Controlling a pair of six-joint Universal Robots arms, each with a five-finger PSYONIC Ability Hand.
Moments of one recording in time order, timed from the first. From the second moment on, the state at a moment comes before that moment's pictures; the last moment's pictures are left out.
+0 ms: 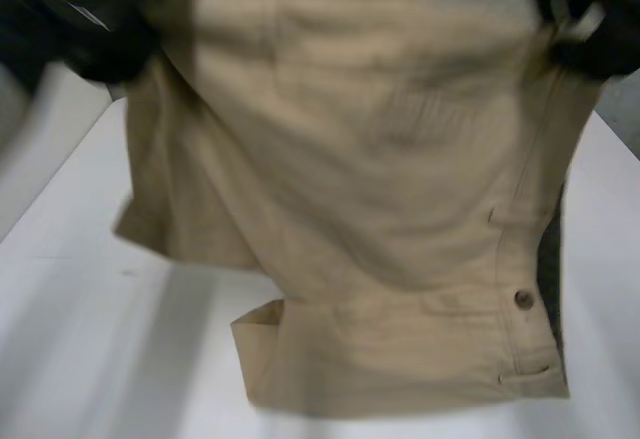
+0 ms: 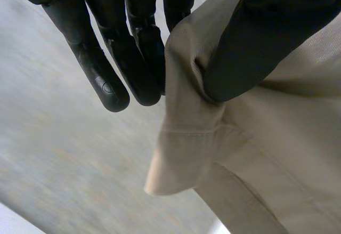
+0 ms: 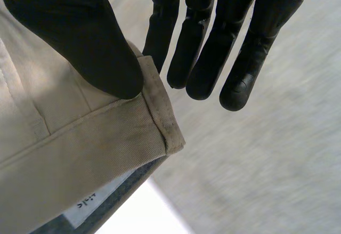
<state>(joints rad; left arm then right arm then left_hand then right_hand) 4.01 -1.48 -1.22 2.89 -1.78 3.79 1.86 -1.69 1.19 0.46 1.31 2.70 1.13 1.20 1.19 1.19 0.96 0.95 1.17 1.18 1.19 0.98</state>
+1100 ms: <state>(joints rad) 4.14 -2.06 -1.31 3.58 -1.80 3.78 1.88 -1.19 1.45 -0.11 1.39 2.52 0.19 0.20 0.21 0.20 0.05 0.20 0.21 0.21 0.23 0.07</state>
